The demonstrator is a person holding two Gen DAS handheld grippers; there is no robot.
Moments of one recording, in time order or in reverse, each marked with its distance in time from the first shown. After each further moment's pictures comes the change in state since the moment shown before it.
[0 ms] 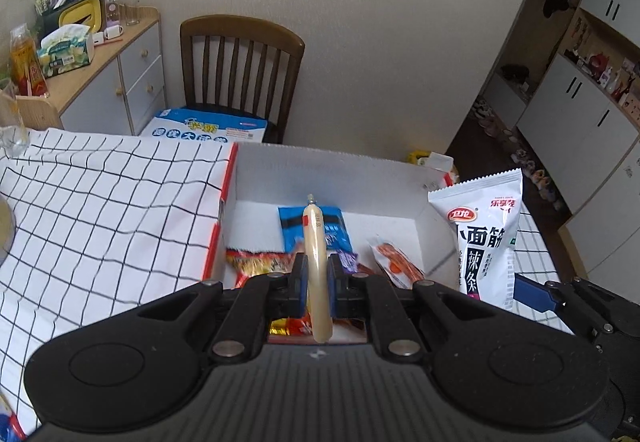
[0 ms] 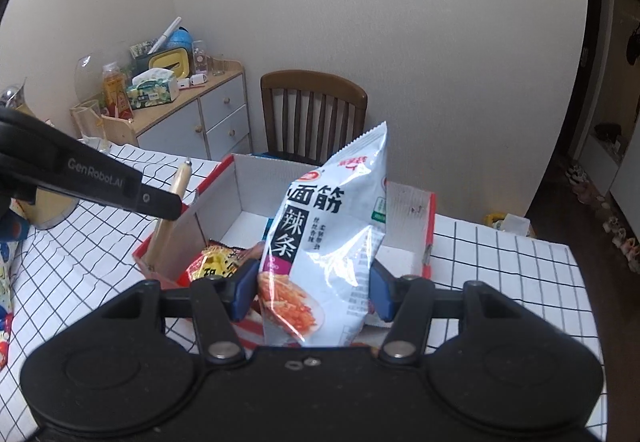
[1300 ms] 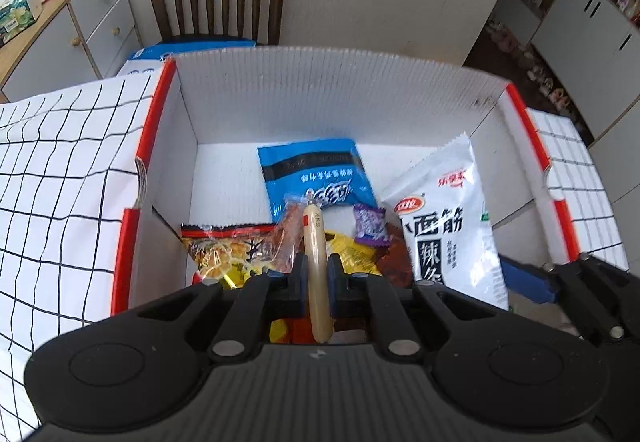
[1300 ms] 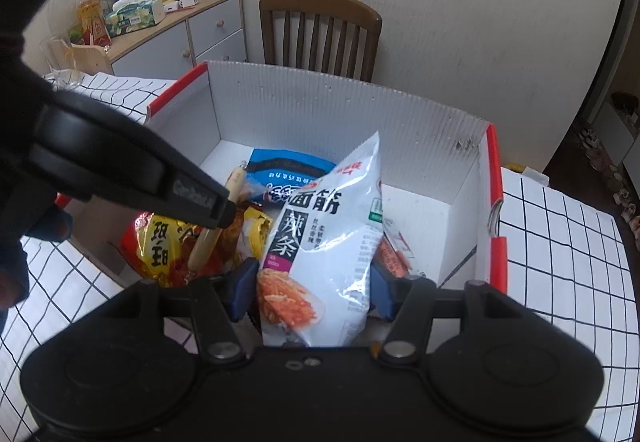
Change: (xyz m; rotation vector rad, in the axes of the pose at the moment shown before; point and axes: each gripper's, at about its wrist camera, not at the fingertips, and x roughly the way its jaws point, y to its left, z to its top) left arm 0.139 -0.007 -0.004 0.091 0.267 0.029; right arm 0.100 0.007 -0.011 -0.038 0.203 -0.008
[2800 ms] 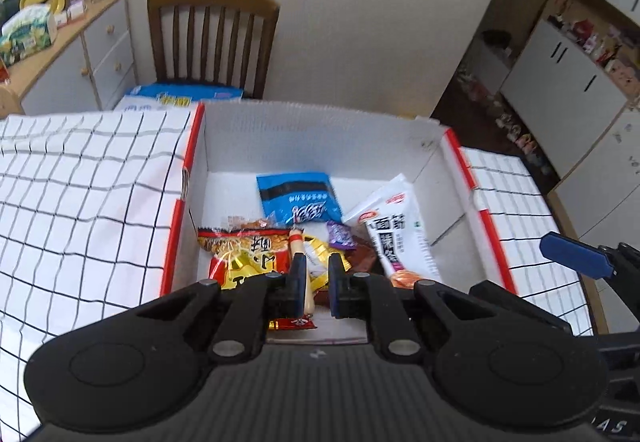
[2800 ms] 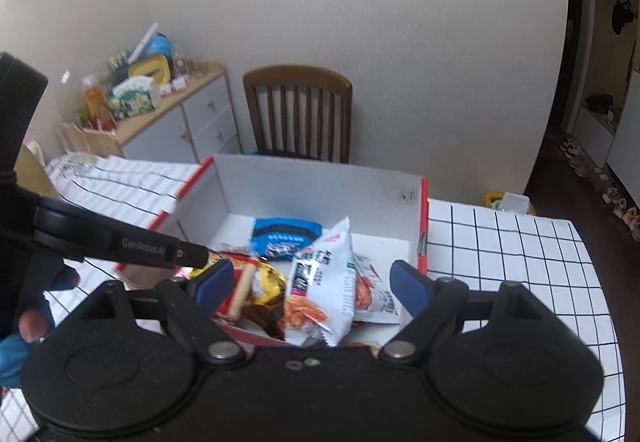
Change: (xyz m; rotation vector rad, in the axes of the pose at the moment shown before) left arm -0.092 0.010 -0.037 -0.015 -0.191 -0.095; right arm -0.104 -0.014 -0.010 0.122 -0.220 0.019
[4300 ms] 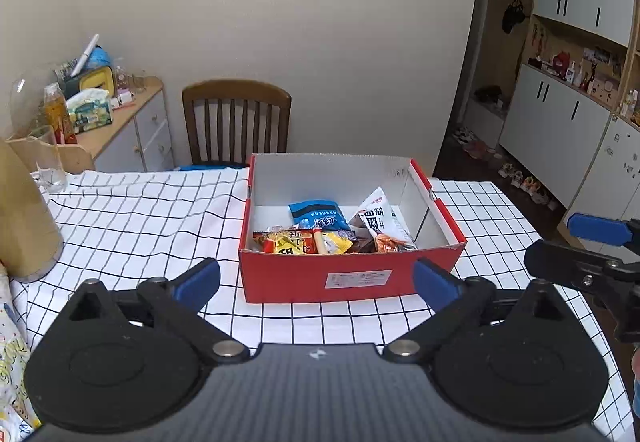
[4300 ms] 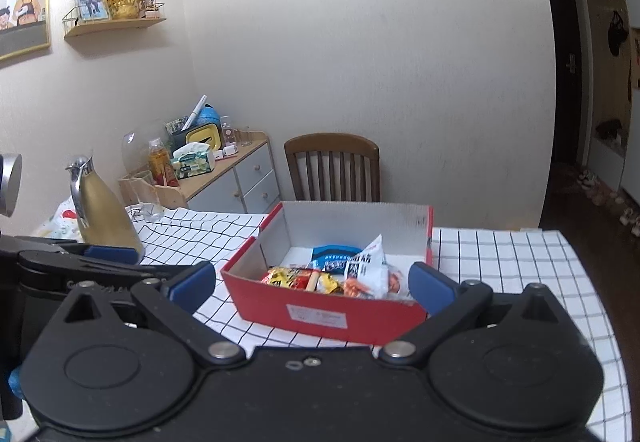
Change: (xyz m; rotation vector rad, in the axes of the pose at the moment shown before) left arm -0.150 -0.013 -0.110 0.090 -0.285 0.085; right arm -0.134 0.015 -0.054 0.050 -0.191 0.095
